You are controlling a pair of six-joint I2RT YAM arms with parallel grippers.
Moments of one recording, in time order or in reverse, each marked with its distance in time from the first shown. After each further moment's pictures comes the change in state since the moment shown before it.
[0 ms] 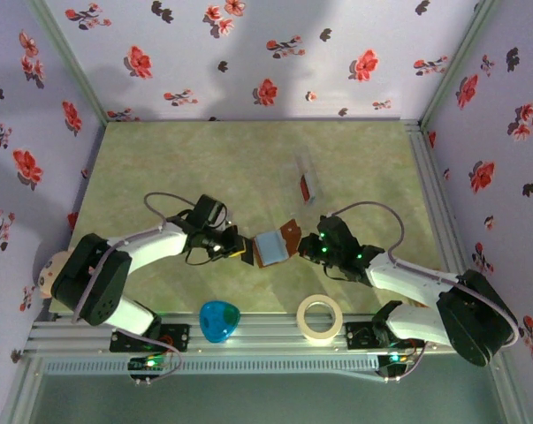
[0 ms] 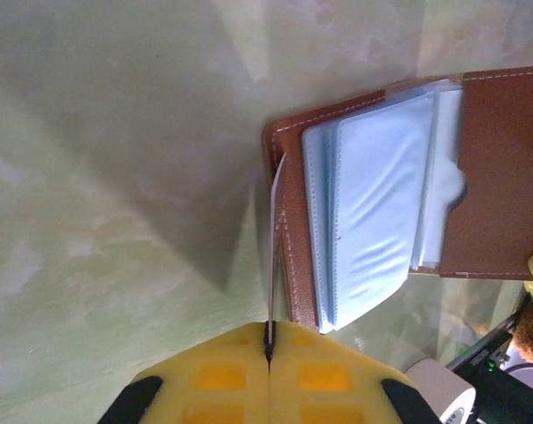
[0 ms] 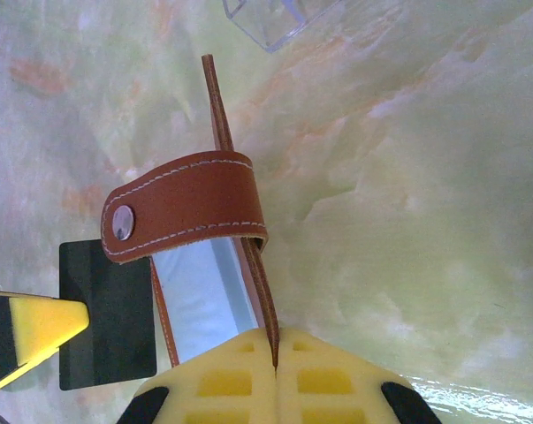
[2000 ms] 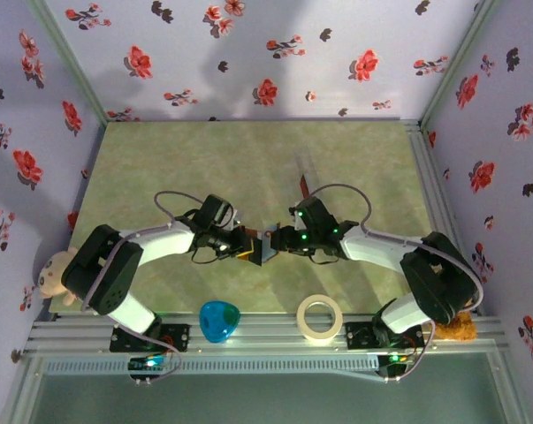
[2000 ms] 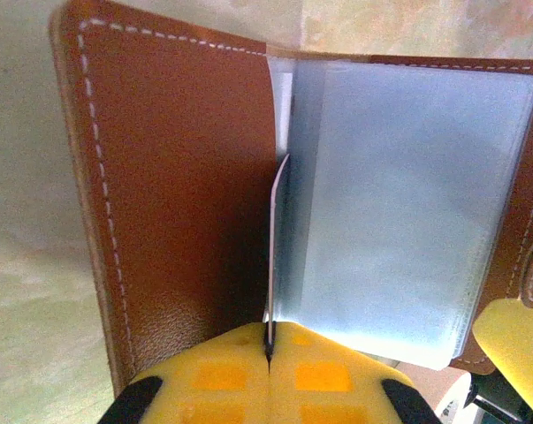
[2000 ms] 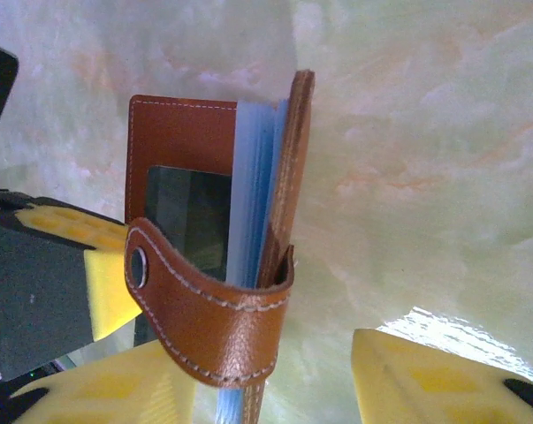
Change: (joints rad) left arm -0.028 0.080 0.018 0.085 0.052 0.052; right arm -0.004 0.315 0.277 -0.096 -0.273 -0.231
